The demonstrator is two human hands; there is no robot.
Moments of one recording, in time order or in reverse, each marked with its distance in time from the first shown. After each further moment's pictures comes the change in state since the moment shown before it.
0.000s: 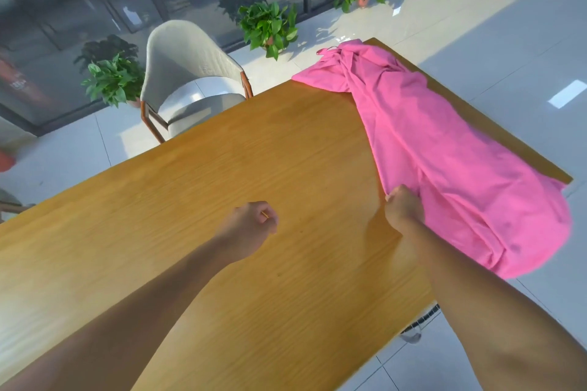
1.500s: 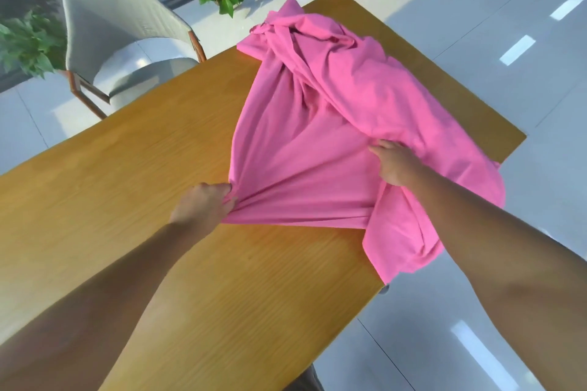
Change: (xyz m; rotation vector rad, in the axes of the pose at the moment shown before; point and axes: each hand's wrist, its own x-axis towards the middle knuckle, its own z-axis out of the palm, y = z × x) left_hand 0.063 -0.040 0.017 0.501 0.162 0.158; right_hand 0.057 0.041 -0.044 -0.557 -0.262 -0.383
